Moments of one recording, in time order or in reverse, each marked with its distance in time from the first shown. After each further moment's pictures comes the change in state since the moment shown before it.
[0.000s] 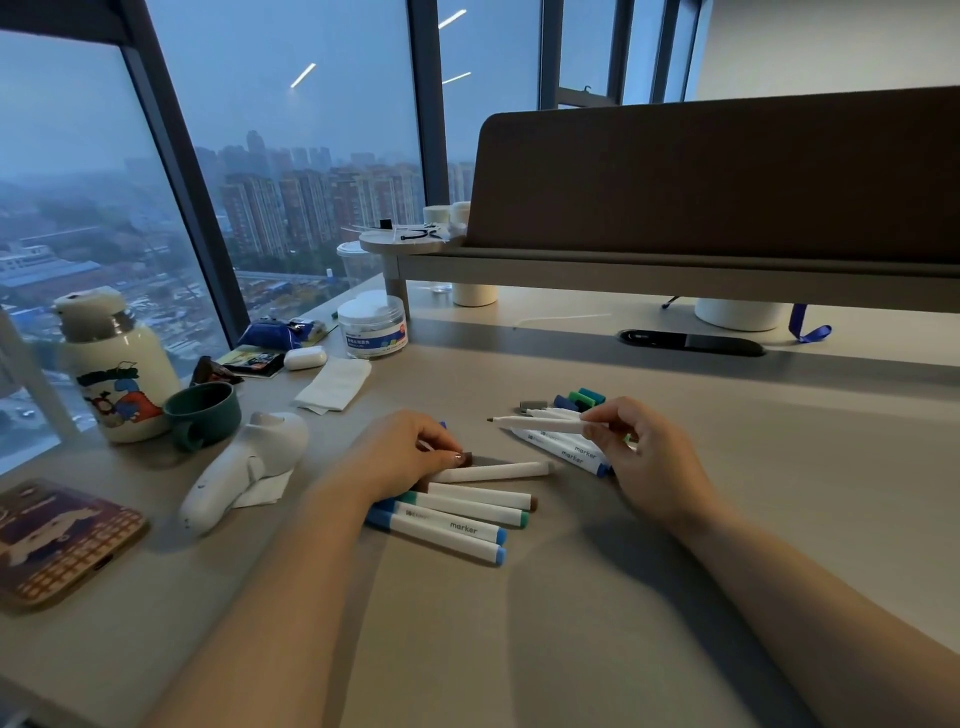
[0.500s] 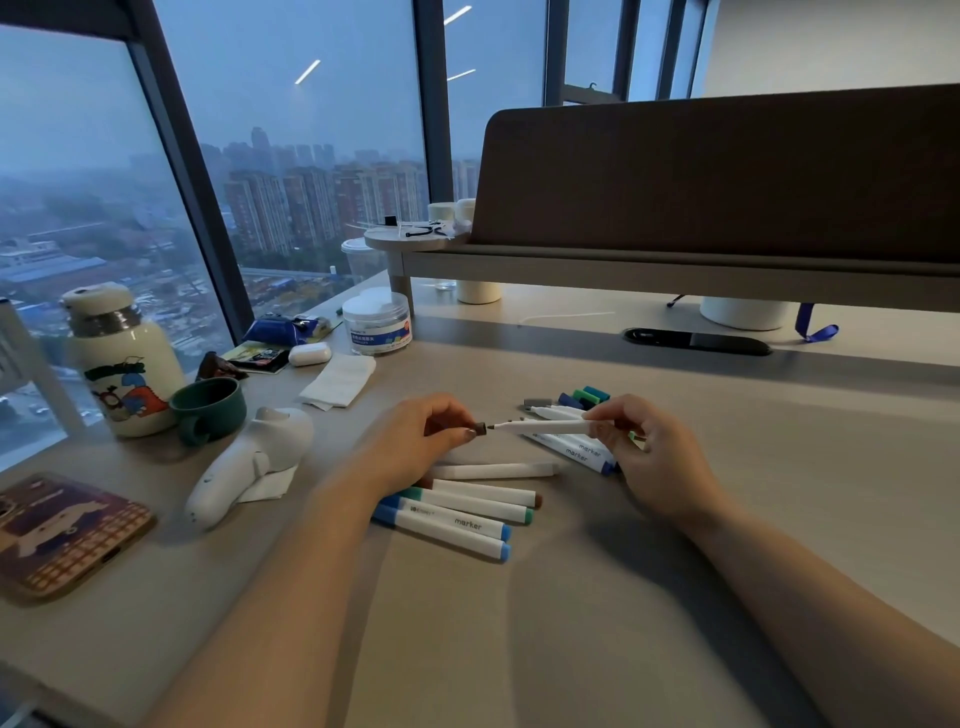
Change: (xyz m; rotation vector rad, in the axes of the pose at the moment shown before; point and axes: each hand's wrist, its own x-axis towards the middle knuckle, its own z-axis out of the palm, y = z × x) left_hand -0.002 0.004 0.002 -0.136 0.077 0.124; right_hand -0.002 -0.006 -0.004 0.105 -0.056 0.035
